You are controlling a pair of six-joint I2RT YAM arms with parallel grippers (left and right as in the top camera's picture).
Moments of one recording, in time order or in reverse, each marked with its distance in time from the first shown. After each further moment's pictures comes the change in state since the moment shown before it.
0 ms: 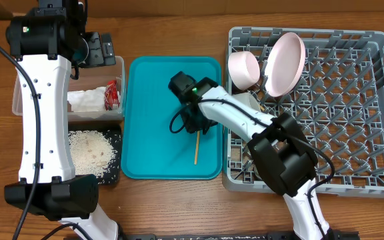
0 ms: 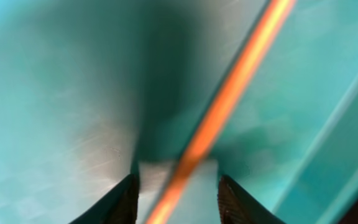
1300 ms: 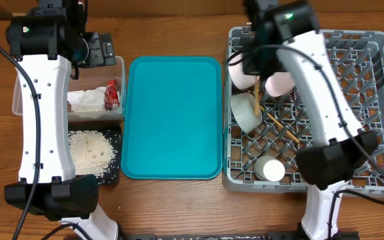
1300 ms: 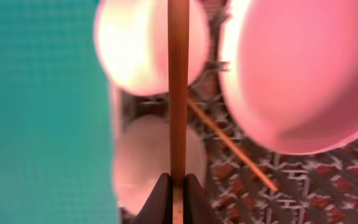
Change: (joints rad) left arm 0.000 0.000 0.000 0.000 0.000 0.000; right arm -0.383 -0.128 0.639 -0.650 0.043 -0.015
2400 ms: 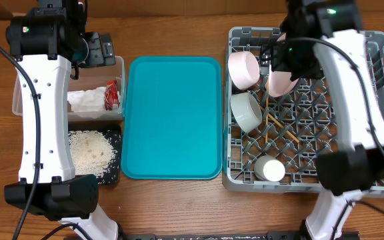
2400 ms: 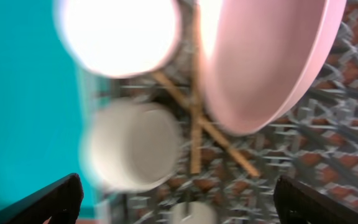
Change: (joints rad) left arm 0.000 0.000 0.000 0.000 0.000 0.000; right arm -0.141 -0.126 -0.089 -0.010 -0.171 -0.124
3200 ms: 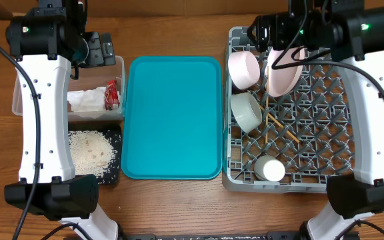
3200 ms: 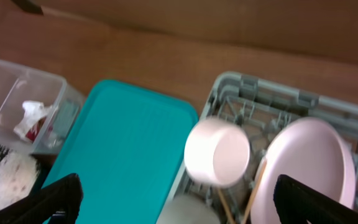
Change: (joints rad) left arm 0.000 0.000 0.000 0.000 0.000 0.000; right arm -0.001 -0.155 -0.078 0.451 -0.203 -0.221
